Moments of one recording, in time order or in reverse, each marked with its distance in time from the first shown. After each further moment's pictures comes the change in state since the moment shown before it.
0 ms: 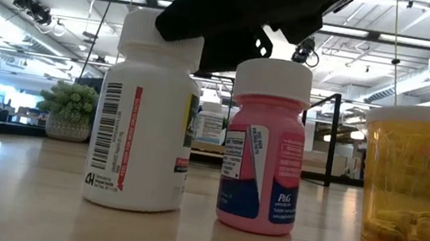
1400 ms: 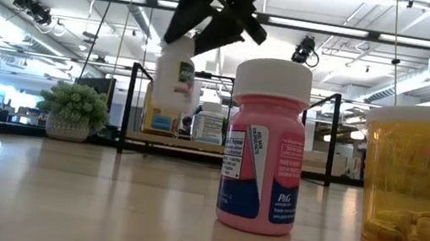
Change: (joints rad) left arm 0.000 -0.007 0.000 -0.125 0.004 0.133; right arm -0.261 0.000 0.391 -0.578 0.332 0.374
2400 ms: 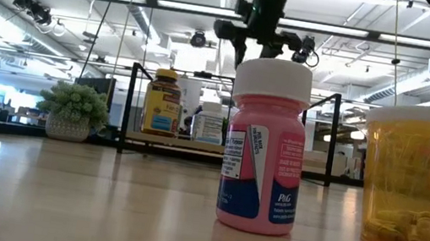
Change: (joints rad) left arm 0.000 -0.060 0.000 -0.077 -0.009 0.056; right arm -0.442 -0.001 0.286 -0.530 0.206 0.296
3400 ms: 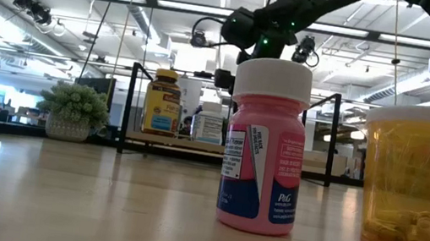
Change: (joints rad) left arm 0.095 0.000 0.000 -0.003 -0.082 -0.063; right arm -0.167 0.001 -0.341 0.435 -0.116 -0.017
